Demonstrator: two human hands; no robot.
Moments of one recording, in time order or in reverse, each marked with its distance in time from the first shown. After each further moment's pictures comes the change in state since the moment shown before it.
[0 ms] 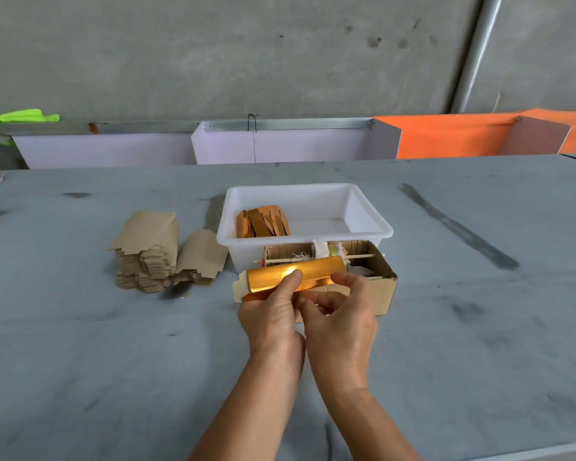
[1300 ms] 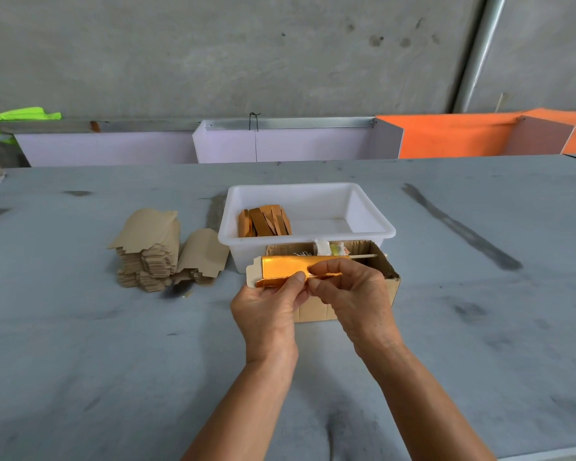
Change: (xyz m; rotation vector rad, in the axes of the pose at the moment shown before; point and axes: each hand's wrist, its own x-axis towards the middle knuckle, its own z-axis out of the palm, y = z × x) left_hand -0.006 0.010 -0.008 0.094 -0.167 0.243; right_hand 0.043 -0.008 -0.020 0.065 -0.339 -0.003
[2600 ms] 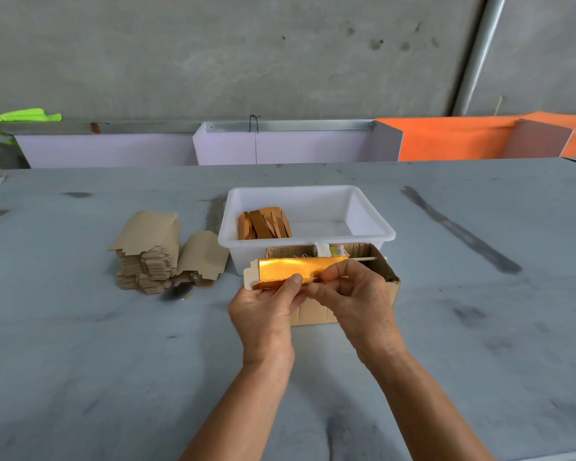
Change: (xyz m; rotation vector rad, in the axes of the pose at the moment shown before) left_hand 0.004 -0.001 -0.003 -0.027 -0.013 0.005; right_hand 0.001 0.004 -0.004 0.074 -0.026 -0.057
